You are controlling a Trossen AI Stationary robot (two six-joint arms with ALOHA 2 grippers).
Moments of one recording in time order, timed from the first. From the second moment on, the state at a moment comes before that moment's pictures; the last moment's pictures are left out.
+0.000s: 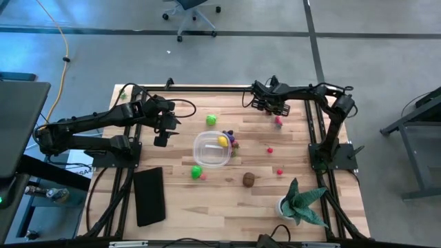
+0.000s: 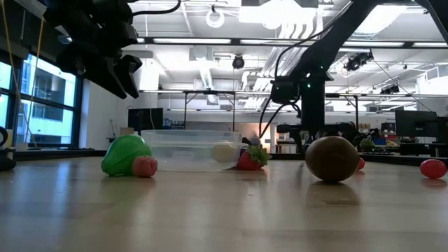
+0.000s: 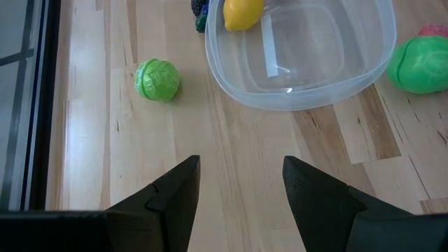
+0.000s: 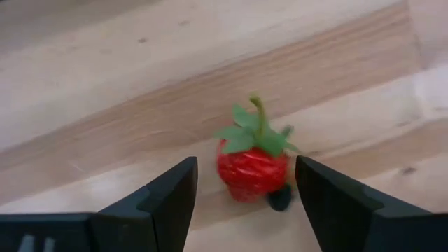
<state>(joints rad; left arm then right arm) 0.56 0.96 0.68 -0.65 0.16 0.62 -0.67 1.83 1.09 -0.67 0.24 1.19</state>
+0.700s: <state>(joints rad) 0.56 0.96 0.68 -0.65 0.16 0.62 -0.67 1.83 1.09 -0.64 0.25 1.15</state>
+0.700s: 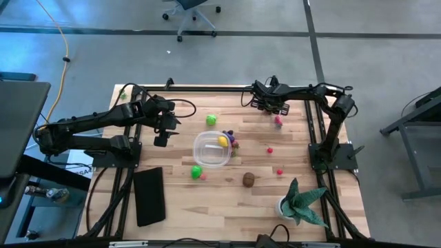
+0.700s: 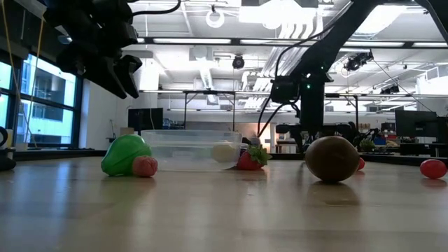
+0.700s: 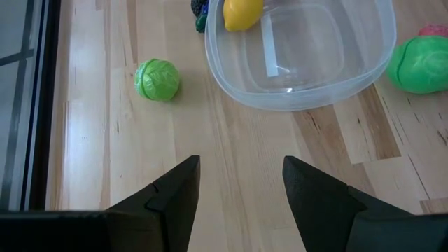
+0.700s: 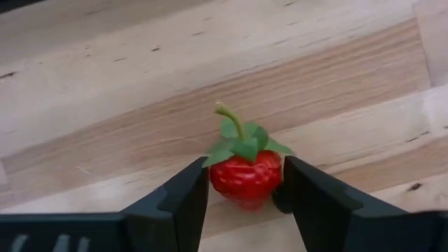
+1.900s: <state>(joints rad) 0.56 0.96 0.68 -0.64 0.16 0.62 -0.36 1.50 1.09 -0.37 0.10 0.57</state>
